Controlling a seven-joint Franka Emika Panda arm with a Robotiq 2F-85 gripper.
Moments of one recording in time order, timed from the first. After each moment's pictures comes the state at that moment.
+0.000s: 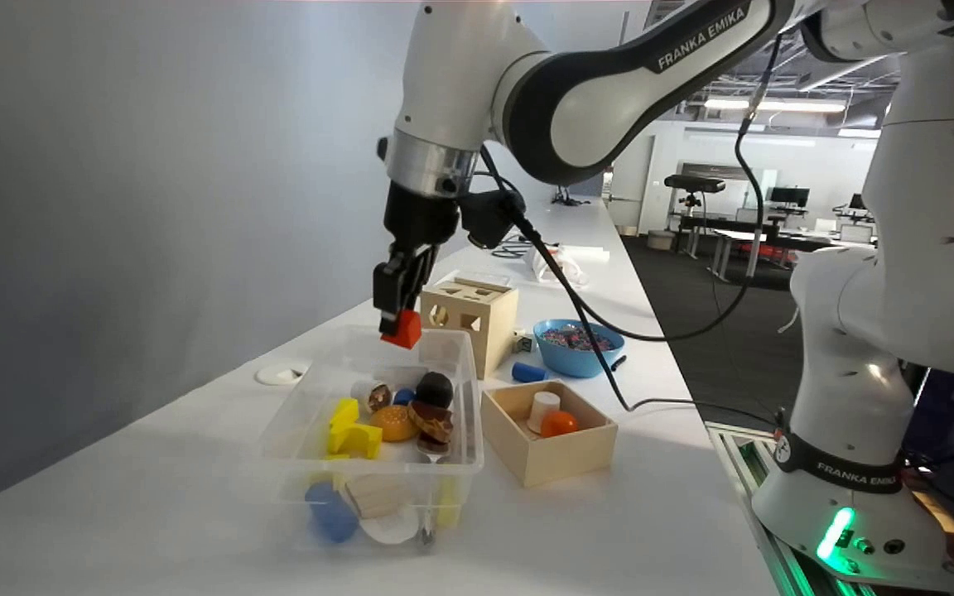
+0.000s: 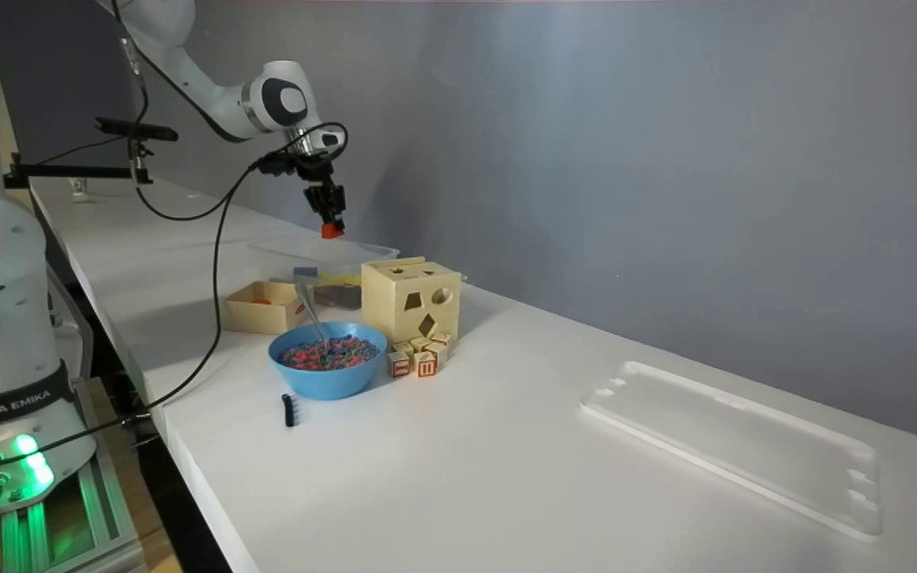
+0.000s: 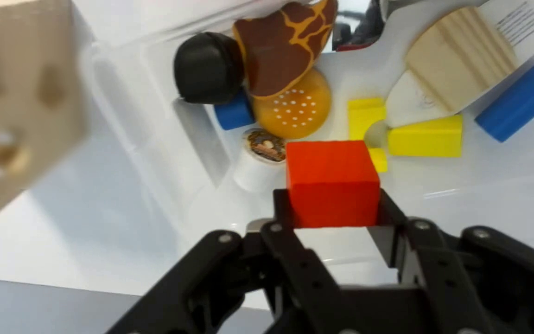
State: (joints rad) arm 0.19 -0.02 0.12 -2.13 -0.29 2.31 0.48
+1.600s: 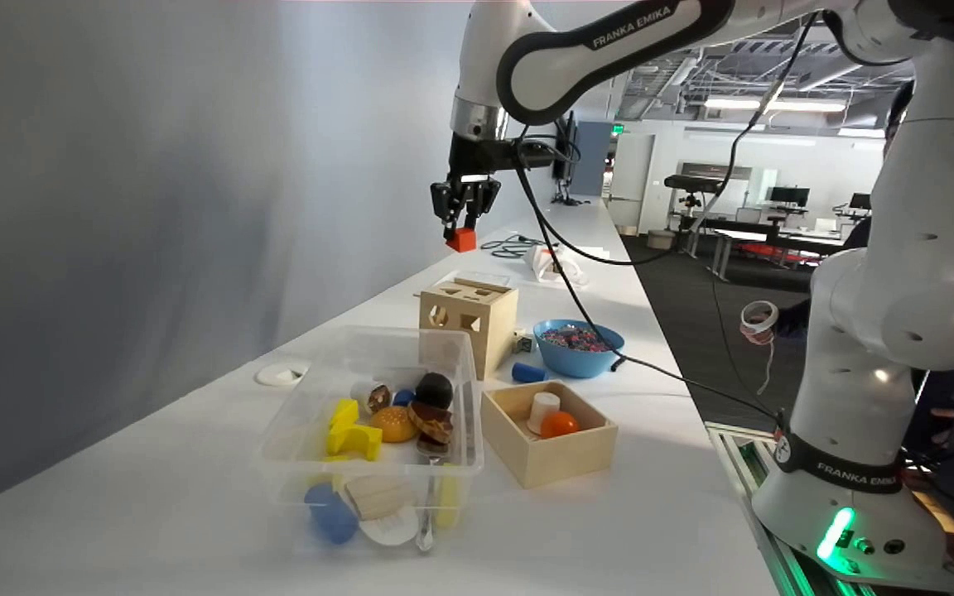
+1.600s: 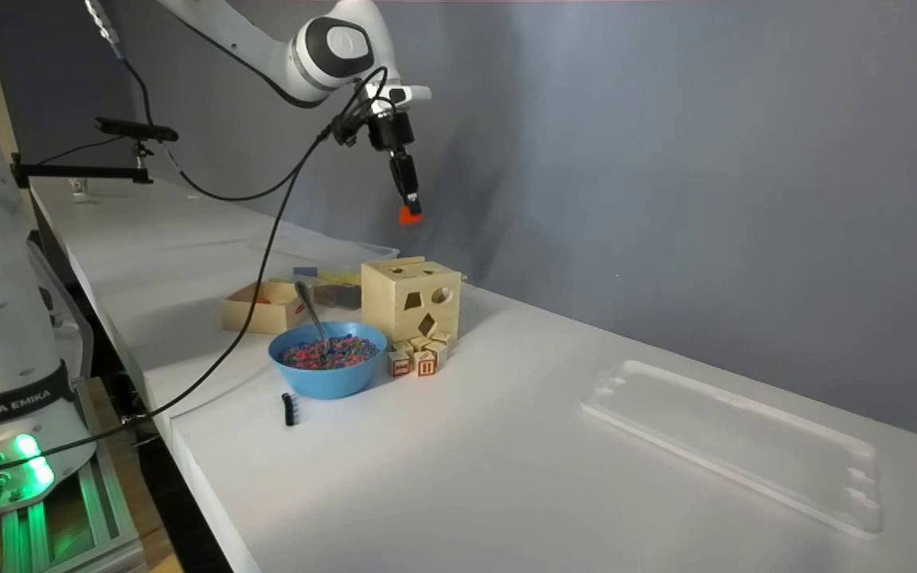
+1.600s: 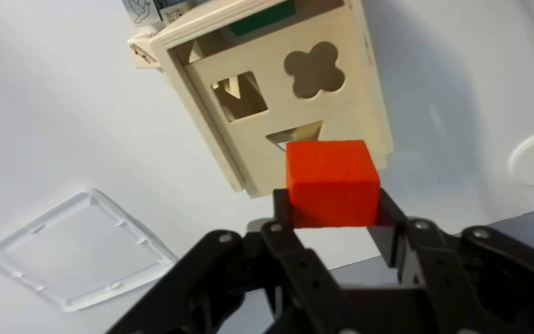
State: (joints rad) arm -0.11 -0.08 -0.03 -2.03 -0.29 2.18 0.55
